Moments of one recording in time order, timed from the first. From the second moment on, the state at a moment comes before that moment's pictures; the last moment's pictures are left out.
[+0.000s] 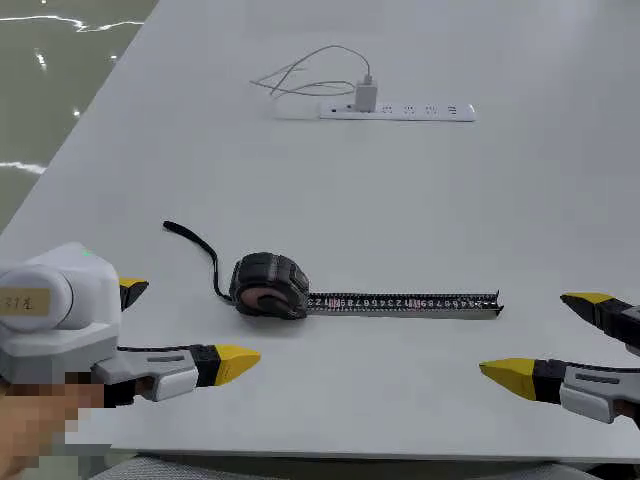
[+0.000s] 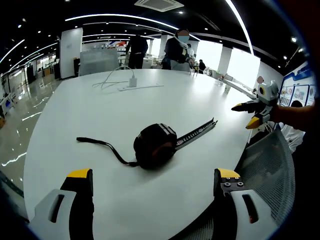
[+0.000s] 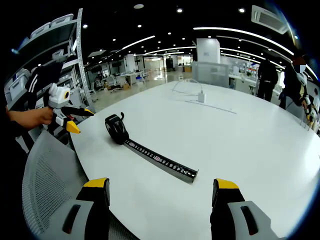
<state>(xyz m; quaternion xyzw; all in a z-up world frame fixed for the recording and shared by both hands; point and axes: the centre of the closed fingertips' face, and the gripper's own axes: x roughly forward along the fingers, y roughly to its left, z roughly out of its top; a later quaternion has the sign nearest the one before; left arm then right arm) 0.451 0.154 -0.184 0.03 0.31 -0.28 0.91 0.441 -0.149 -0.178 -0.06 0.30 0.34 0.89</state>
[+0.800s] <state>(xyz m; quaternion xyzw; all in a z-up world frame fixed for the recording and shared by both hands) 0.458 0.148 -0.160 0.03 0.29 -0.29 0.91 0.429 -0.147 -0.164 -0.05 0.30 0.32 0.90</state>
